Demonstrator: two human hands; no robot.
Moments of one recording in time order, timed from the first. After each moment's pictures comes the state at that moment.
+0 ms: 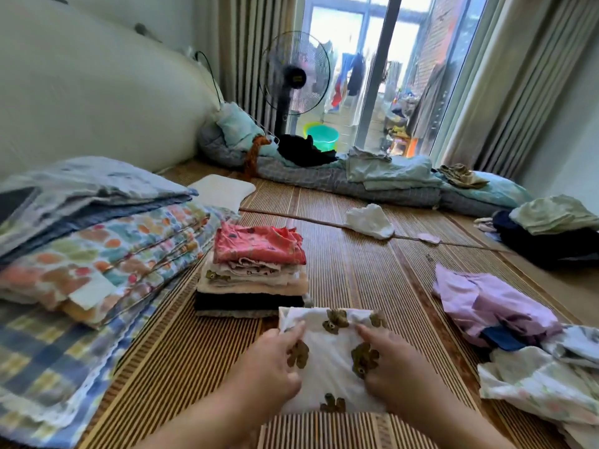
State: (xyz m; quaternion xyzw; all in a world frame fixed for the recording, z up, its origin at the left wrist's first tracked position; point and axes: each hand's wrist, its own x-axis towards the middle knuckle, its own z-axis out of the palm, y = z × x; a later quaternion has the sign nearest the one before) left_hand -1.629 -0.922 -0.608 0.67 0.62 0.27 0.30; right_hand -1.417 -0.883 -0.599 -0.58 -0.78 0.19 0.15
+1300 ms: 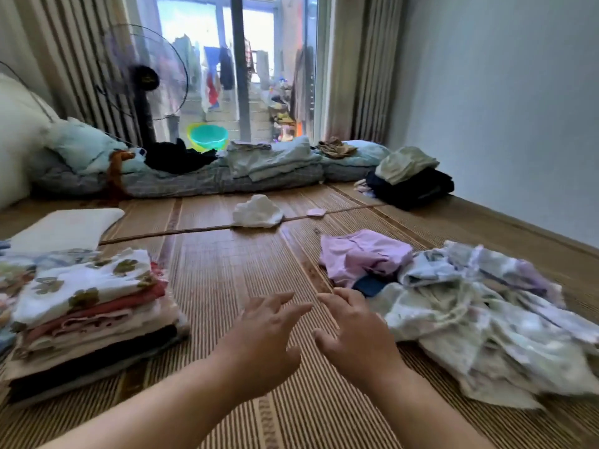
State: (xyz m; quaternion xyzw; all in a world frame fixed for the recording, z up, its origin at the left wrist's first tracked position) left_hand -1.475 -0.856 -0.581 0.87 0.47 0.12 0.09; right_hand -1.306 -0.884 -0.594 -0.69 -0.68 0.07 0.26
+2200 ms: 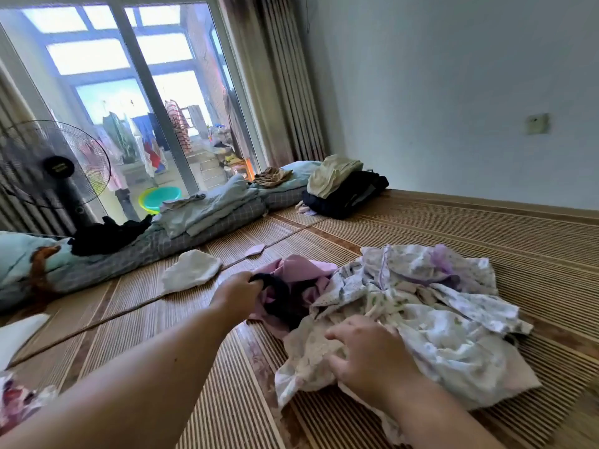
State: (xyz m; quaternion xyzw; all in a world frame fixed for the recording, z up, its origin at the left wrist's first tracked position) left_hand -1.259 -0.728 -0.550 0.78 0.53 0.25 0.23; right_hand -1.107 -0.896 -0.618 -0.74 -0.62 0.09 0.25
